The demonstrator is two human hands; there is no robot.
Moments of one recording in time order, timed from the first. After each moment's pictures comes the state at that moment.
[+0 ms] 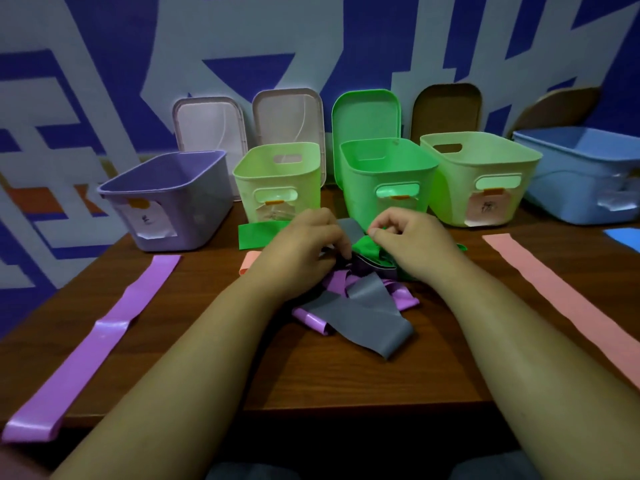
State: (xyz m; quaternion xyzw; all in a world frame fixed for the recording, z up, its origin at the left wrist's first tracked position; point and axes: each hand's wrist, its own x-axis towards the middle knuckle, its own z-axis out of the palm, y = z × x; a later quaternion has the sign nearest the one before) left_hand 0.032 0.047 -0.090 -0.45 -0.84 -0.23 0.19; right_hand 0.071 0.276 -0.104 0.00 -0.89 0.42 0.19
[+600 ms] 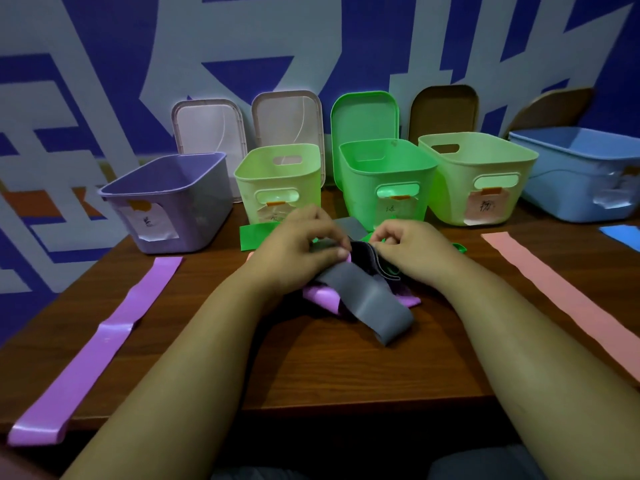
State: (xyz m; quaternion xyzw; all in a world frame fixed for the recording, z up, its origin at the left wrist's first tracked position) left_hand 0.028 0.035 -0.087 -0.43 -0.83 -0.34 0.12; right_hand 0.078 0.274 -0.104 -0.01 -0.92 0.37 0.13
